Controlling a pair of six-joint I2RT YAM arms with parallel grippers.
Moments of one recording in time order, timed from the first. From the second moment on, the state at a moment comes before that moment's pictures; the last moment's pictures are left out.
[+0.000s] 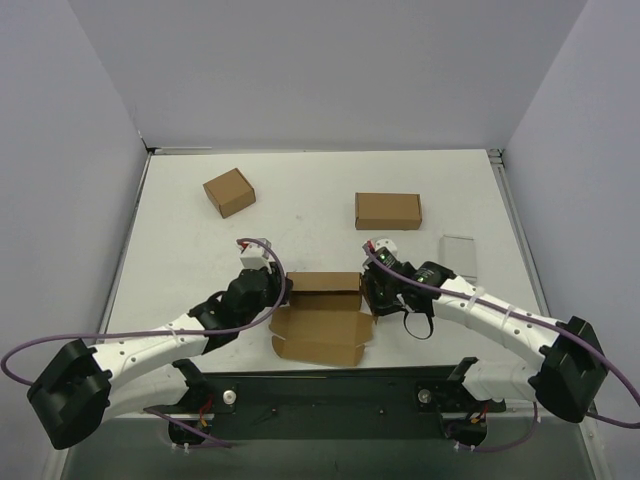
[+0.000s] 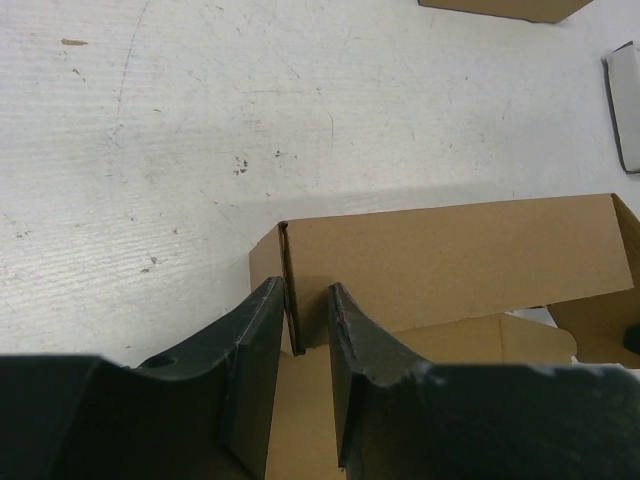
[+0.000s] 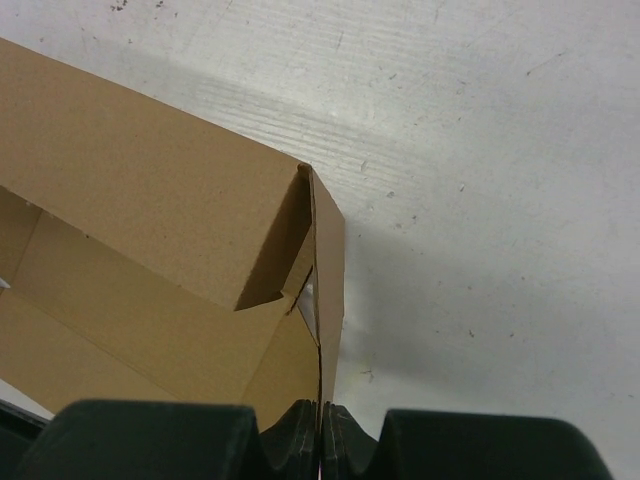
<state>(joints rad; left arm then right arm) -0.84 1.05 0.42 0.14 -0.35 -0.66 0.83 1.21 0.81 -0.68 0.15 0.49</state>
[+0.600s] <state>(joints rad) -0.87 1.11 0.47 0.14 -0.40 -0.64 0.87 1.36 0.95 -0.79 0.31 0.26</state>
